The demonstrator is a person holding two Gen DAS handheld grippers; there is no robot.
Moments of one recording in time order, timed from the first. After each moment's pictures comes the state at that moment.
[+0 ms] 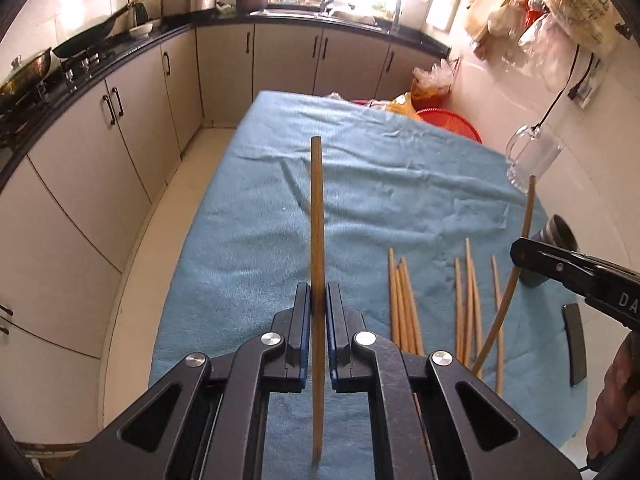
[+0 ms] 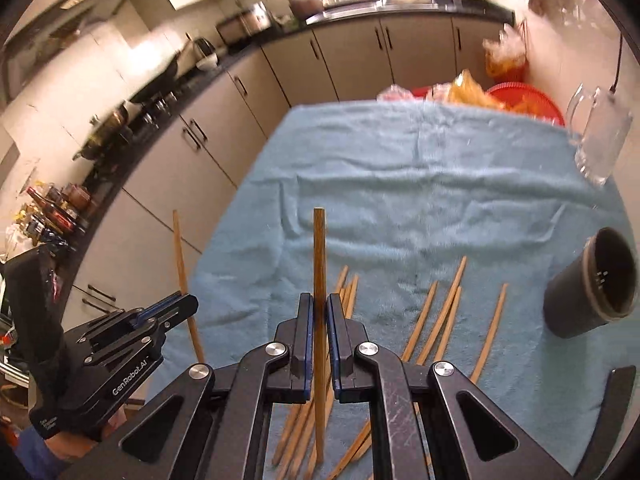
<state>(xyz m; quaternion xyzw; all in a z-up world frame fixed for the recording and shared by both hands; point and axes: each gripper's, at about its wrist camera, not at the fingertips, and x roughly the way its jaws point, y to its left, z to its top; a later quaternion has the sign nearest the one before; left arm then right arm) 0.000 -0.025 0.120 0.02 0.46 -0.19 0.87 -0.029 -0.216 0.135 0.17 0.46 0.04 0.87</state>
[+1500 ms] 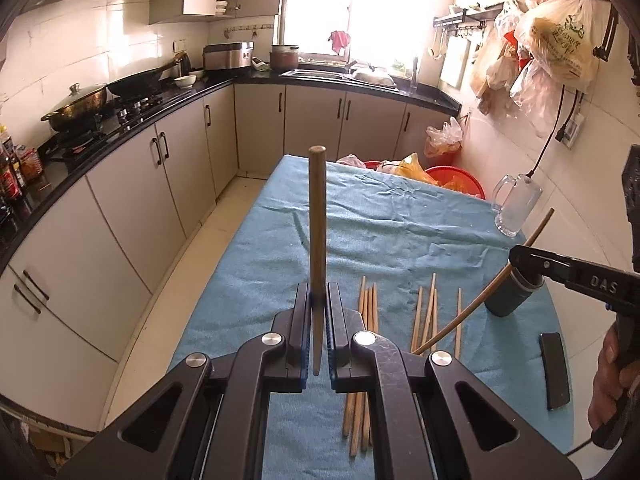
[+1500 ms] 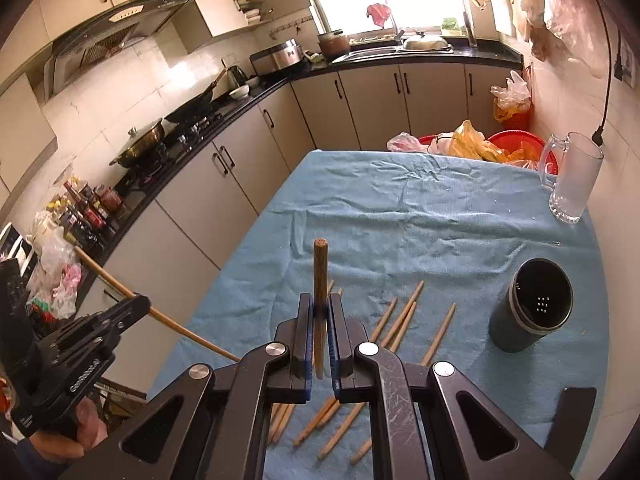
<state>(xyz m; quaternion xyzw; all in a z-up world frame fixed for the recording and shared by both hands) -0.110 -0.033 0.200 0.00 0.37 -0.13 0.92 -0.100 -0.264 0.193 0.14 0.41 0.08 0.90</state>
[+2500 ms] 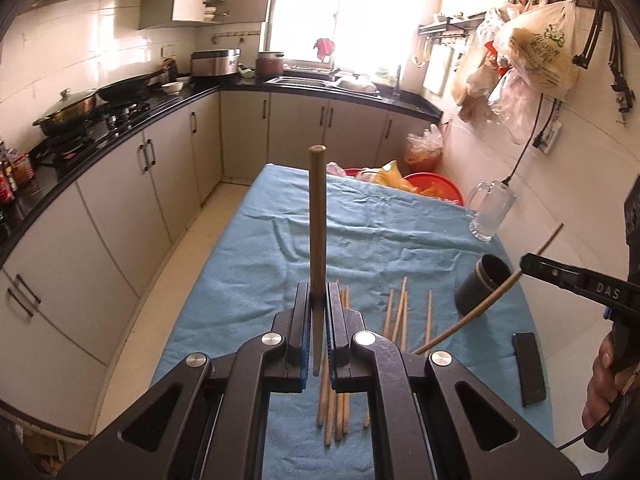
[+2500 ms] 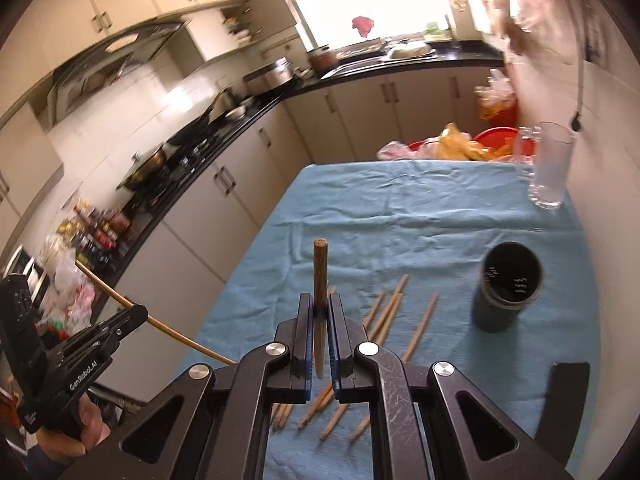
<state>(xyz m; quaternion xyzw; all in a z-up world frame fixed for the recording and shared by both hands) -0.125 -0.045 0.226 -0.01 0.36 -0.16 0.92 -0.150 -0.297 0.215 0.19 0.38 0.06 0.90</state>
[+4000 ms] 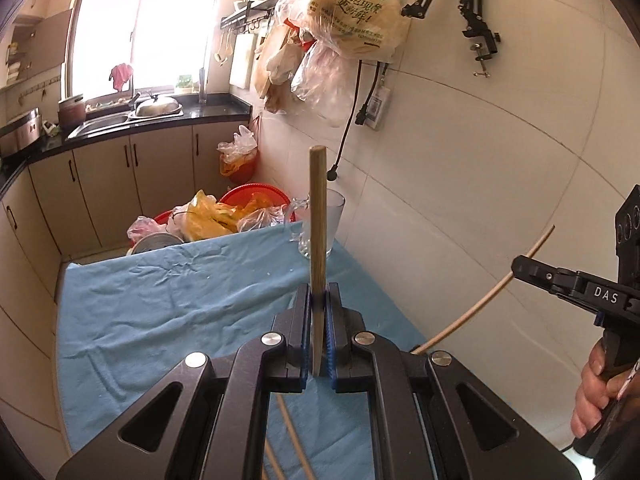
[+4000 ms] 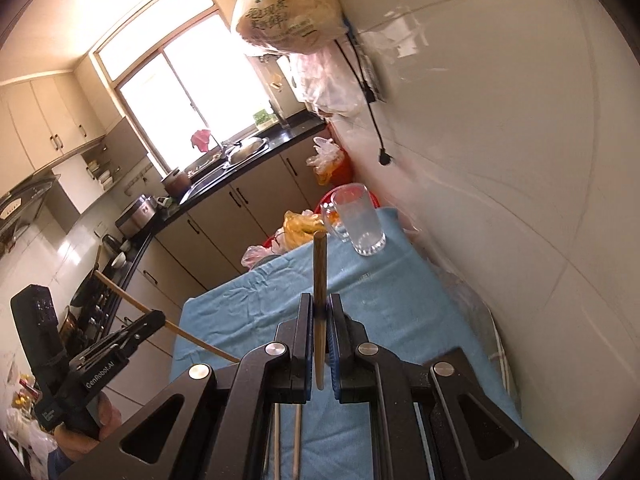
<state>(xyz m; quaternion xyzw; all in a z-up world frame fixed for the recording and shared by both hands) -0.054 -0.250 0.283 0.06 0.32 -0.47 0.82 -0.244 -0.417 0.298 0.29 0.26 -0.22 0.89</state>
